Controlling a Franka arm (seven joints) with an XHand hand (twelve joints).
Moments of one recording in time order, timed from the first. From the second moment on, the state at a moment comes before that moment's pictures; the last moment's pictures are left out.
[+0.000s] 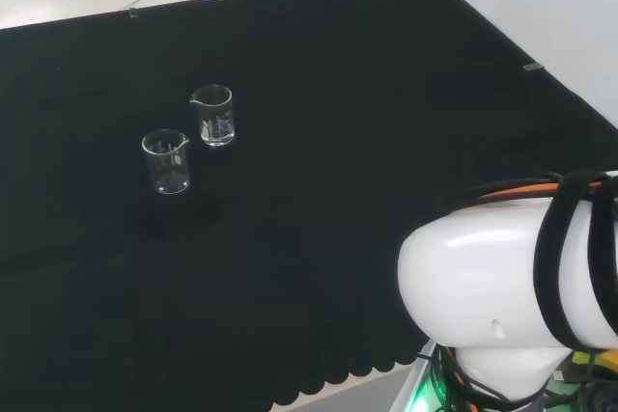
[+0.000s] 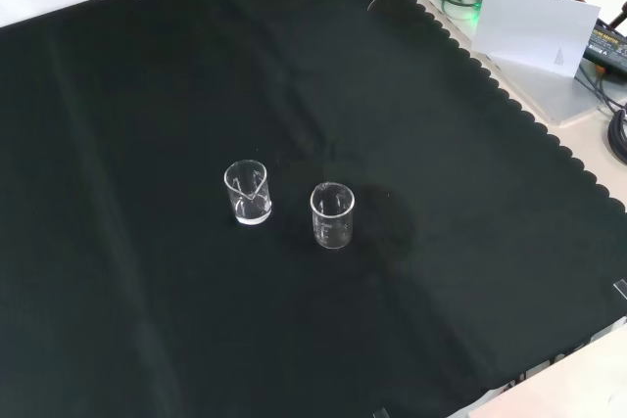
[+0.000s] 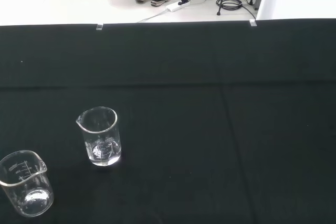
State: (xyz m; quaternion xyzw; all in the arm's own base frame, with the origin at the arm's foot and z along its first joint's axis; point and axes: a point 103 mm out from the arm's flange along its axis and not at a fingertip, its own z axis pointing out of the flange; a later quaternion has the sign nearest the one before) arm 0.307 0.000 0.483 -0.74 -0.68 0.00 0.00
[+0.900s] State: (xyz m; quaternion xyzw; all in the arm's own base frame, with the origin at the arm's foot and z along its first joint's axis) arm 0.314 -0.013 0.474 -0.74 -0.68 0.01 0.01
